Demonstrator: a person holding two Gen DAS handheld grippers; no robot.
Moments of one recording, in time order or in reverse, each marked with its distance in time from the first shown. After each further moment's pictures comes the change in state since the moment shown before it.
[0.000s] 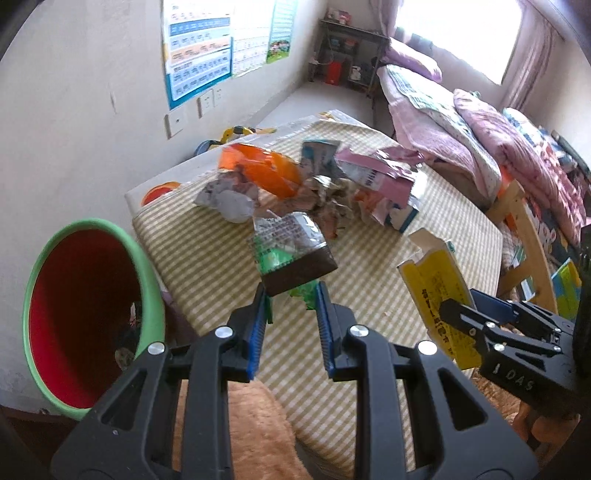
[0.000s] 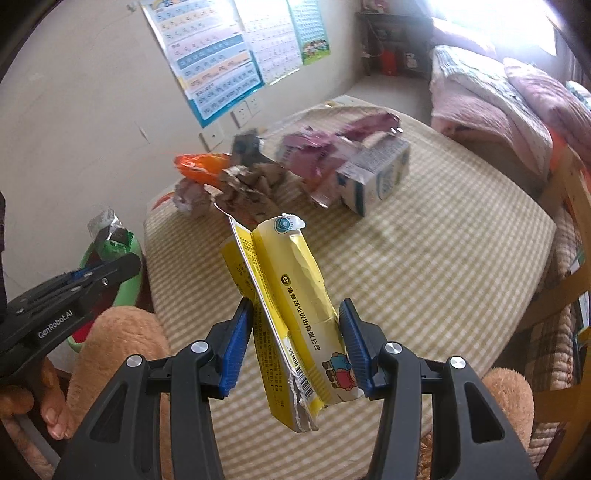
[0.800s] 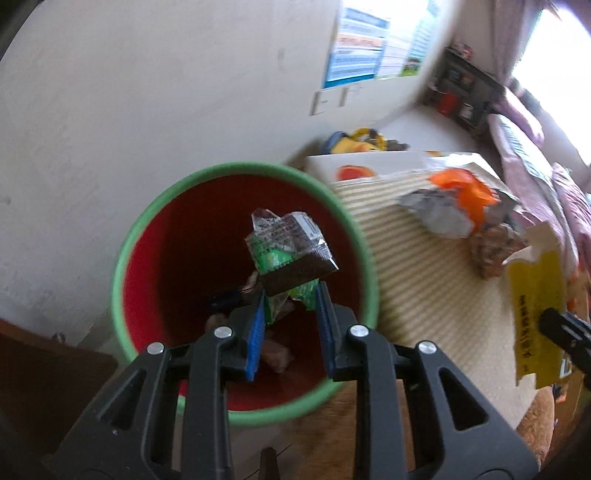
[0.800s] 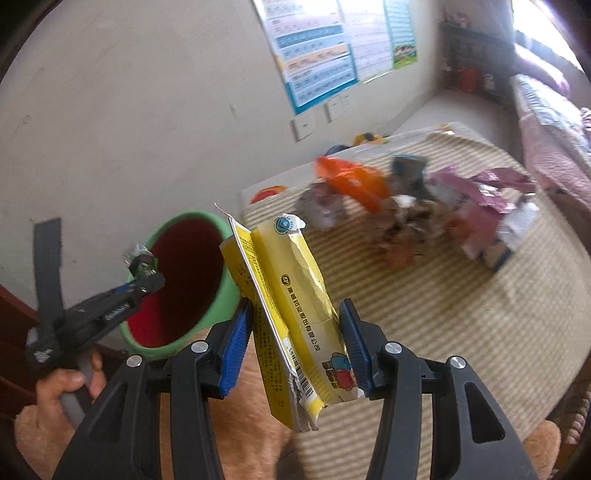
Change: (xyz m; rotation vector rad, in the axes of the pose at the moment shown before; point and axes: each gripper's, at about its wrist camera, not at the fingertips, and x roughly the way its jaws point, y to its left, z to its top) left arm -0.020 0.177 -0.033 -0.346 0.015 0.260; right arm 0.032 0.126 0.038 -0.188 0.065 0.217
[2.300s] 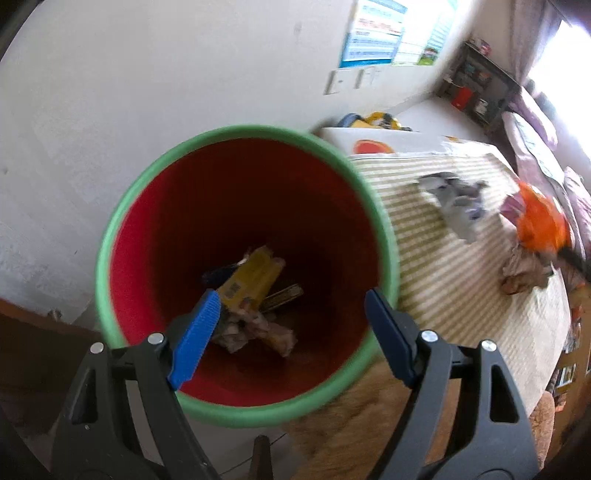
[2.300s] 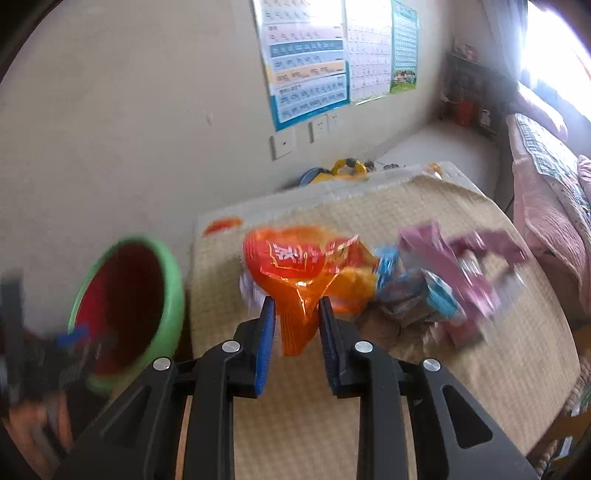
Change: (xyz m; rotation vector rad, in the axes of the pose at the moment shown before) left arm 0.022 -0.013 -0.010 -0.018 0.061 0.007; right arm 0.009 -0.039 0.020 -0.127 -0.042 -0.148
